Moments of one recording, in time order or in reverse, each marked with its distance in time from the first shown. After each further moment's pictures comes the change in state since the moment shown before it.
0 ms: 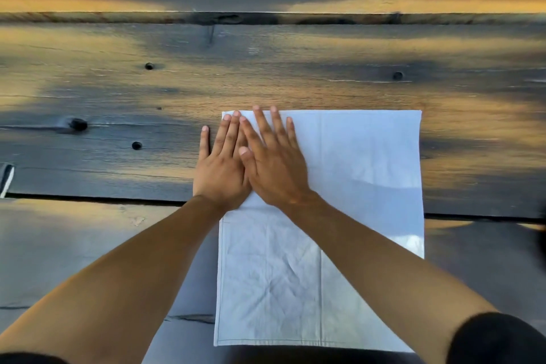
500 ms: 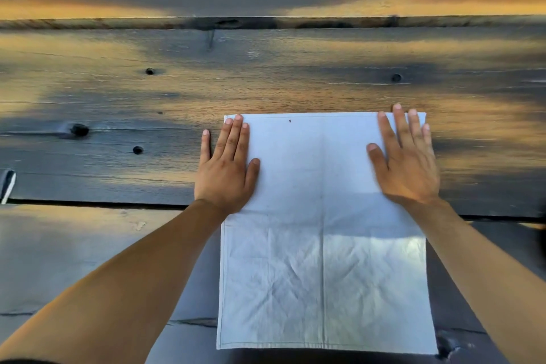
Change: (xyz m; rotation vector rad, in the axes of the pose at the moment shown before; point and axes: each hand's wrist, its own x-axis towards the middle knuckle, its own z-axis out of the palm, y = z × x) left_hand 0.000 -0.002 0.004 -0.009 0.020 0.019; right_hand -0.074 0.196 -0.052 -0.209 -0.042 0.324
